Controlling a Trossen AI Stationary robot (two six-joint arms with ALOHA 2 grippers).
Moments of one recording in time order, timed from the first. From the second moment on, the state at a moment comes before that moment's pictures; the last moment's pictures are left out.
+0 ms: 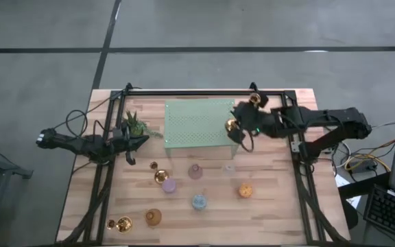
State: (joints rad) left arm -0.25 0.03 0.01 0.07 -0.57 -0.15; right arm 0.06 1.37 1.45 -0.87 0.73 0.24
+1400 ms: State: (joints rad) left arm -0.25 0.03 0.01 0.07 -0.57 -0.15; right arm -0.35 1.64 1.52 -0.70 0.46 -0.01
